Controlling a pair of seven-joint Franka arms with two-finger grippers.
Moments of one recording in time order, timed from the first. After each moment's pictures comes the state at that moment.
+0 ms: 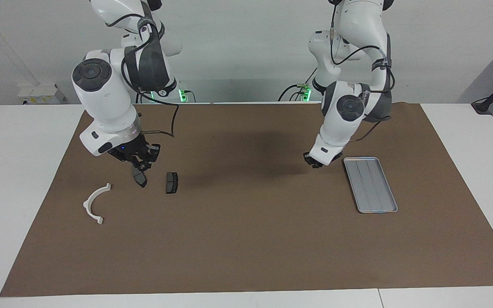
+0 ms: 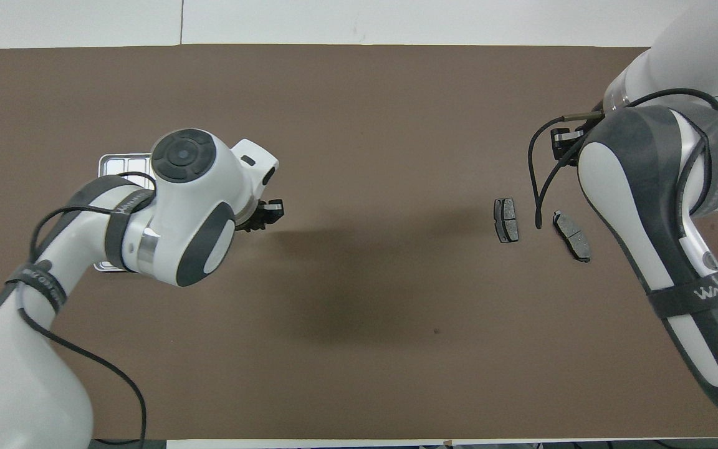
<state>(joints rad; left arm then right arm) -0.29 0.19 -0.02 -1.97 -0.02 2.01 -0.30 0.14 0.27 0.01 -1.50 -0.02 1.70 0.24</state>
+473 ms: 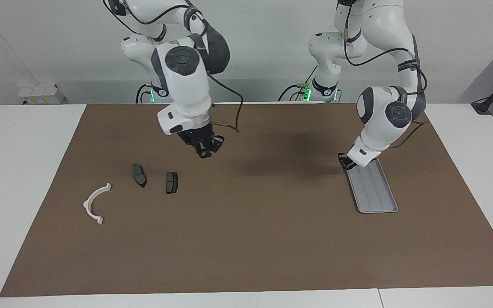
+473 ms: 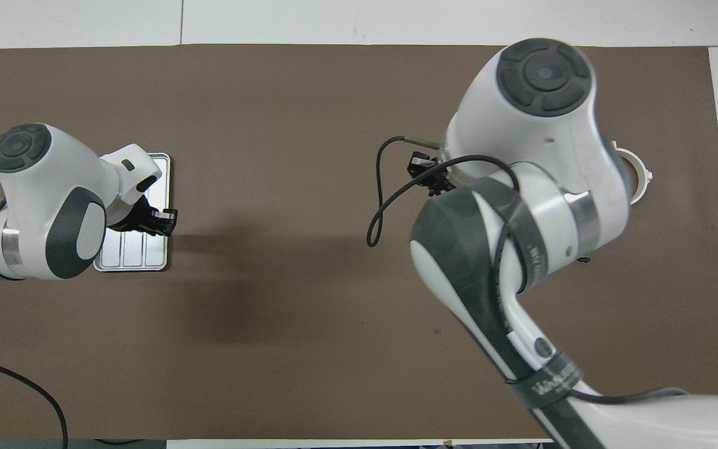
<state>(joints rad) -0.10 0.18 -0.02 -2.03 -0.02 2.07 0.00 0.42 0.28 0.04 -1.51 0.02 1.76 0.87</state>
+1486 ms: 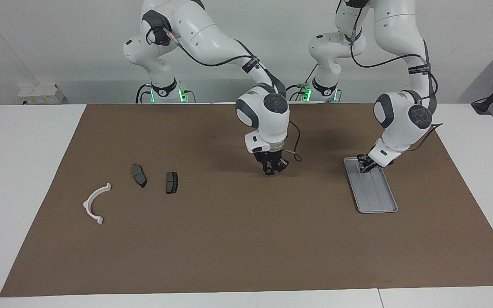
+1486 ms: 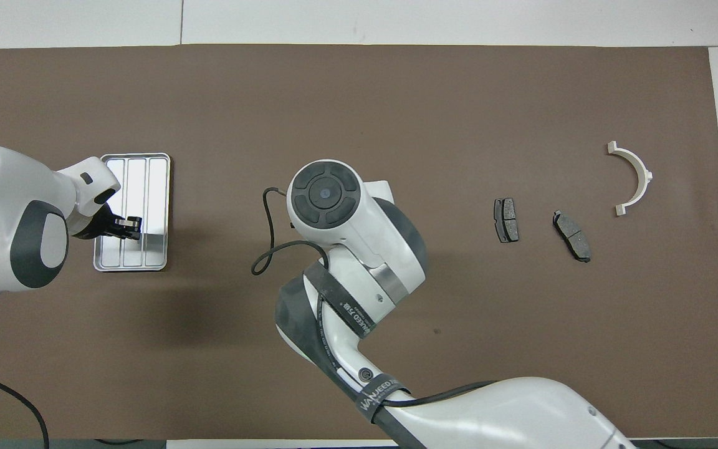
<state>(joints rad) 0.04 0.18 -0.02 -2.16 -0.02 2.23 0.16 0.69 0.62 0.03 -1.53 -0.02 2.20 1.35</state>
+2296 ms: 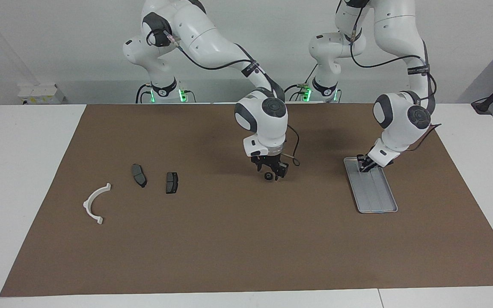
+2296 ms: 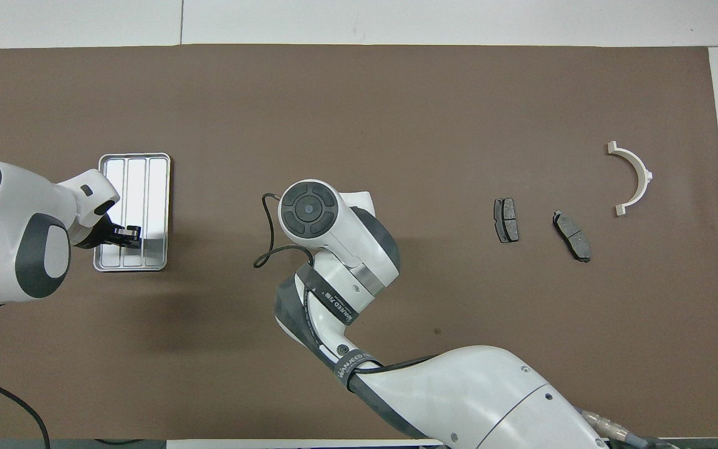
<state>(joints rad) 0.04 0.18 -0.02 -2.18 -0.02 2.25 0.17 0.68 0.62 0.02 -1.51 -0.03 2.19 1.35</state>
